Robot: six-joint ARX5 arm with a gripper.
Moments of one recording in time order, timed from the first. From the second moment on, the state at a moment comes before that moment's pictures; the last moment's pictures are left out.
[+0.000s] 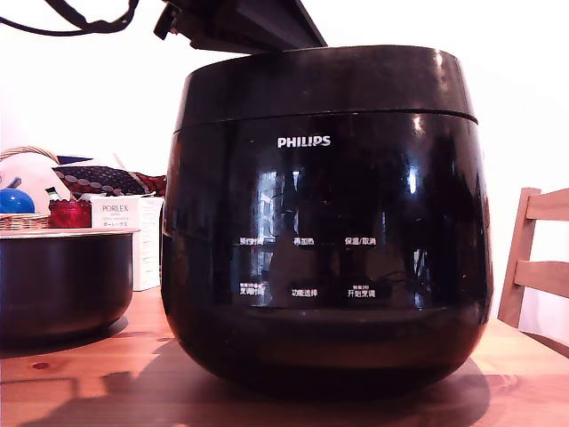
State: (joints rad) arm -0.94 1.21 0.80 0.03 0.07 0.02
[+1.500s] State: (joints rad) arm -0.74 1.01 0.87 -0.01 -0.08 0.08
